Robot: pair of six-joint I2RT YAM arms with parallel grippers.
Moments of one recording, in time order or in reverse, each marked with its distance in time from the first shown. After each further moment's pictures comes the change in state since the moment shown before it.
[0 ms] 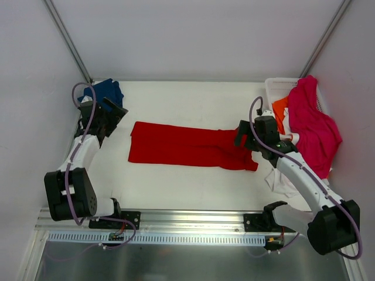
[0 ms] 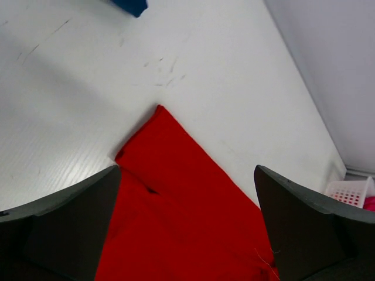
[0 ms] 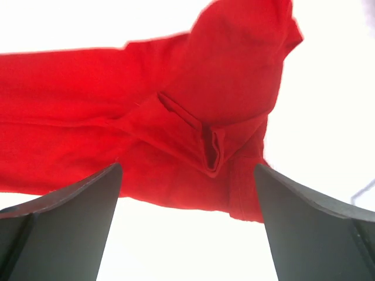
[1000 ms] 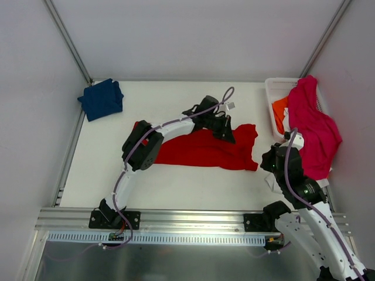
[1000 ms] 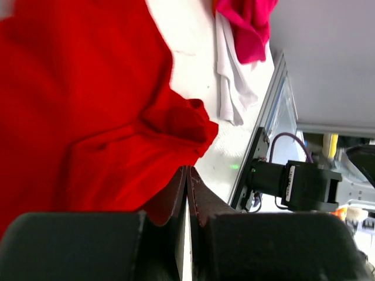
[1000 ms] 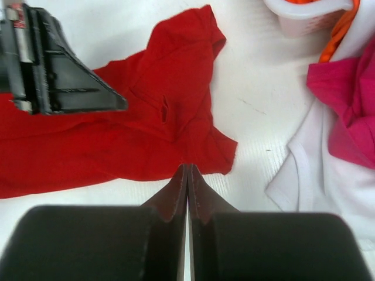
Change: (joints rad) left arm -0.899 0.887 0.898 -0.035 0.605 0.172; right arm 0.071 -0.630 -0.134 -0.256 0.246 0.088
